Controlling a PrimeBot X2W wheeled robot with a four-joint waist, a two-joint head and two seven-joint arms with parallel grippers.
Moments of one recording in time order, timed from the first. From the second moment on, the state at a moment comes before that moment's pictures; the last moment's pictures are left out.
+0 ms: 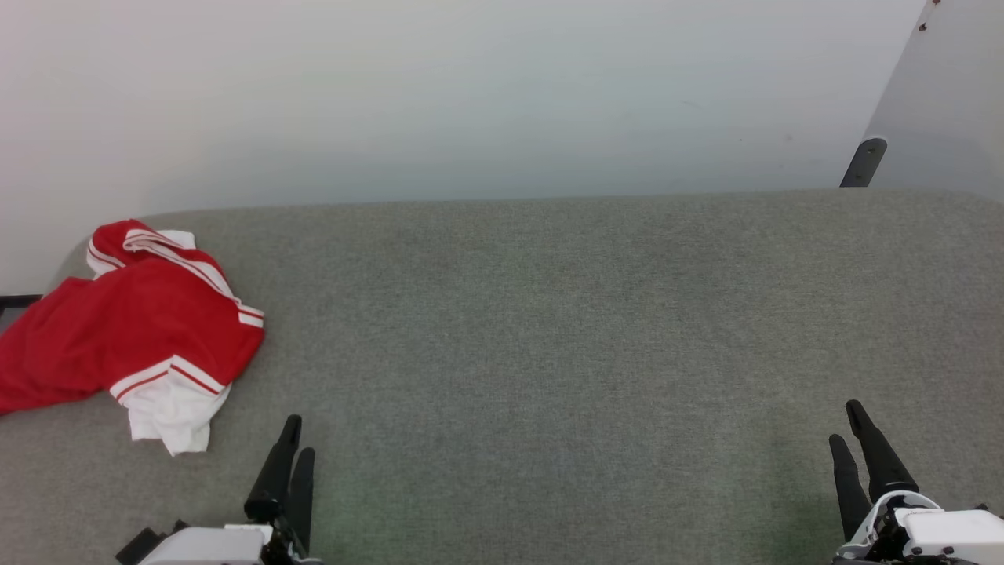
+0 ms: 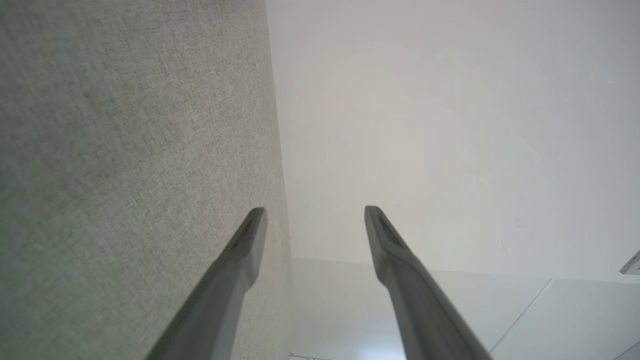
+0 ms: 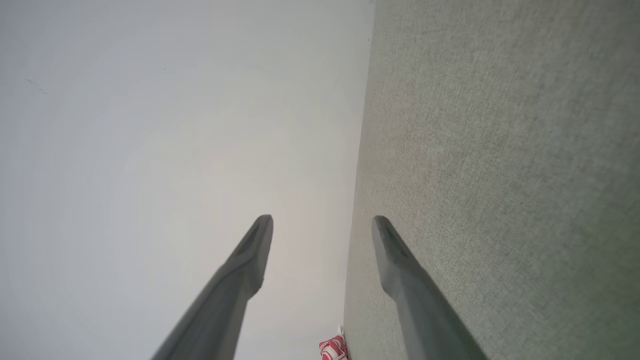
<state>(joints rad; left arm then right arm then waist) -0.05 0.04 0.10 0.29 -1.61 -0.13 0.10 -0.06 -0.05 -0.11 0.29 1.61 0.13 0.11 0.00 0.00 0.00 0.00</state>
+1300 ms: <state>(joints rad) -0.04 0.12 -0.05 0.17 -1.07 -0.03 -0.06 -0.11 -0.09 0.02 0.29 1.03 0.13 -0.06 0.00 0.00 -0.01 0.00</state>
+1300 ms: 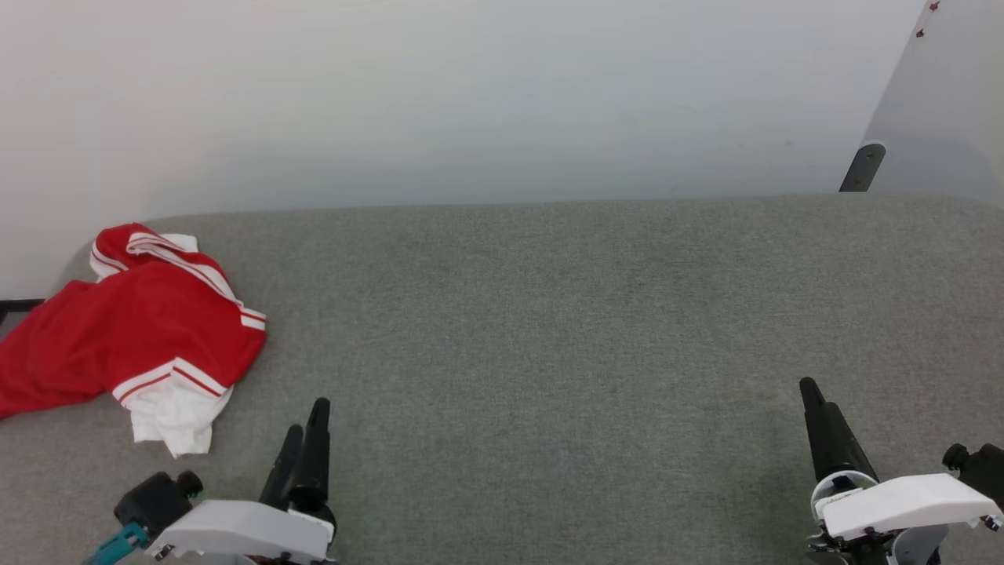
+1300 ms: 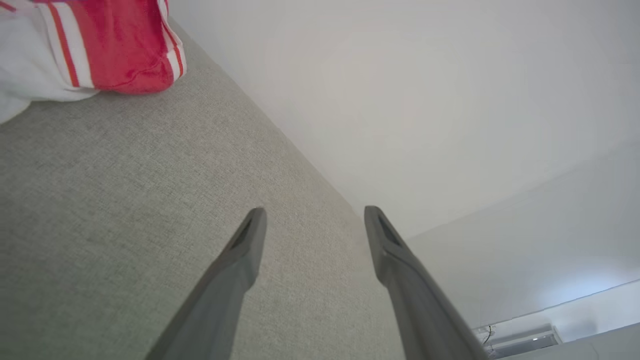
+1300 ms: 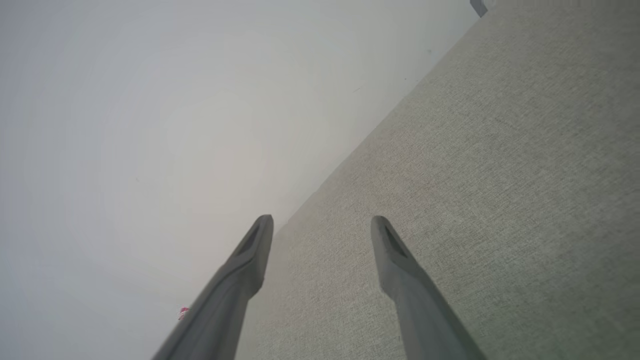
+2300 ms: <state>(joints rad) 0.00 0.14 -0.07 0.12 -0.63 -0.04 -0.15 -0.13 -0.09 0.03 0.29 0.56 0.13 -0.11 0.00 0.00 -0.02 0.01</state>
